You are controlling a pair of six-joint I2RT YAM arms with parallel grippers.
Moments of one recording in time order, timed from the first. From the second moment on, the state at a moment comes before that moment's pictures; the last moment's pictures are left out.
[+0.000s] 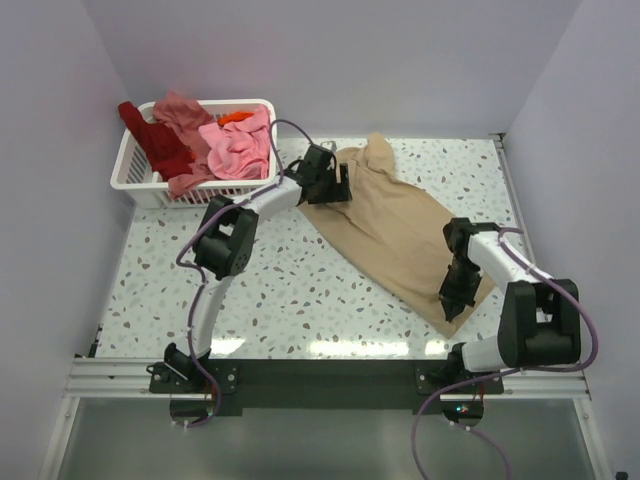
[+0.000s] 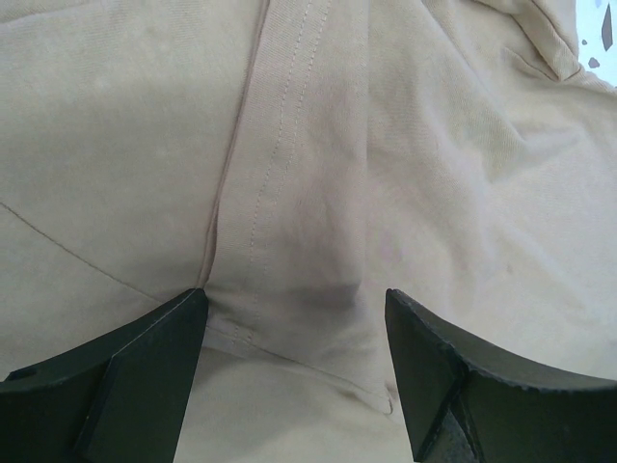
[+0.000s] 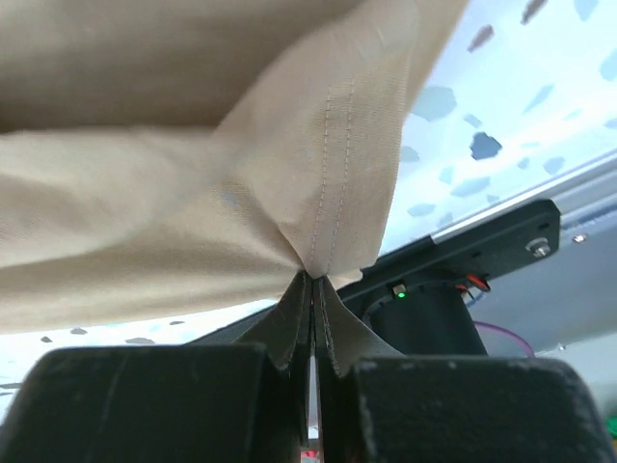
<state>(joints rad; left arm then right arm) -0.54 2.34 1.85 -0.28 0.07 -0.54 0.05 1.43 0.83 -1.16 0.13 0.60</state>
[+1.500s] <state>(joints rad) -0.47 2.34 1.99 -0.43 0.04 -0.49 0.14 1.53 1.13 -1.23 0.05 0.56</state>
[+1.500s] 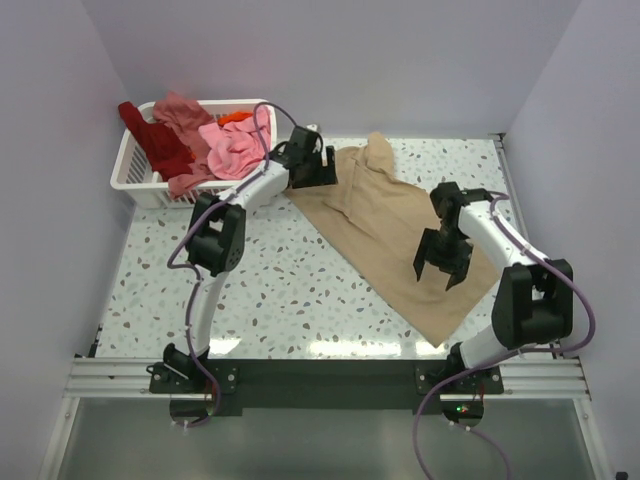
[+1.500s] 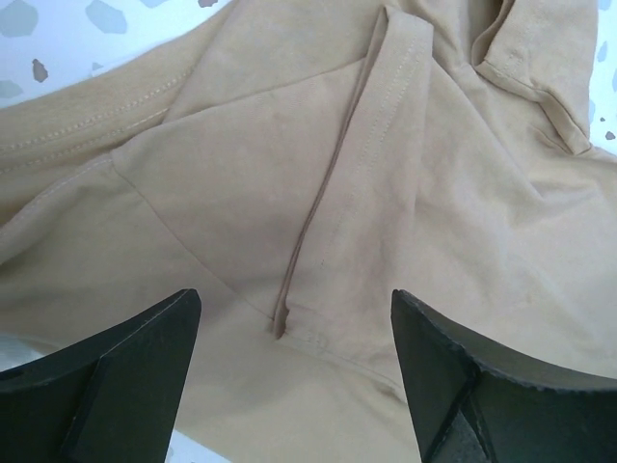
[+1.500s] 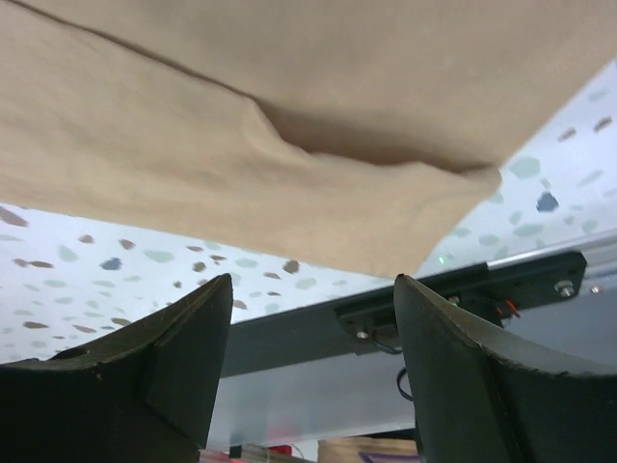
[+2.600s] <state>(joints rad) -0.53 2.40 2.00 -0.52 -0.07 -0.49 0.14 1.51 1.06 -1.08 -0.05 0.55</state>
